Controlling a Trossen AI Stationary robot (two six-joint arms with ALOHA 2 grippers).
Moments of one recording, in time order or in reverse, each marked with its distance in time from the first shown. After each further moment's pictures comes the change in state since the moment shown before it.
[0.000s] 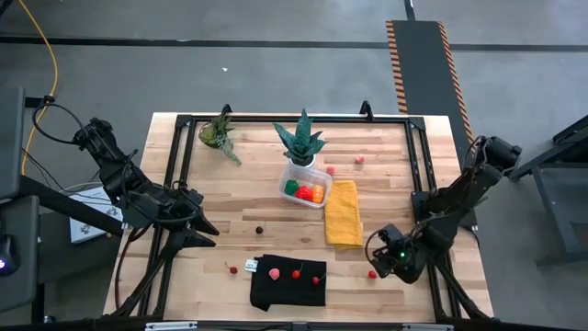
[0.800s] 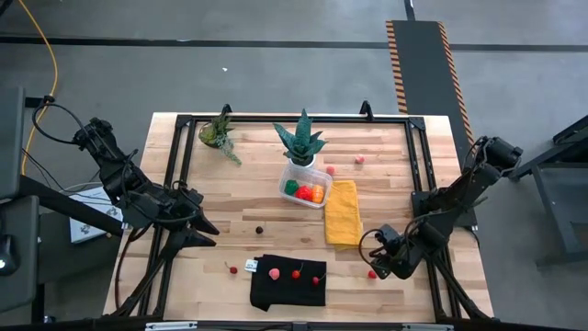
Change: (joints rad) left arm 0.000 0.000 0.000 -0.001 -0.007 -0.003; right arm -0.061 0.000 0.004 0.015 -0.122 -0.108
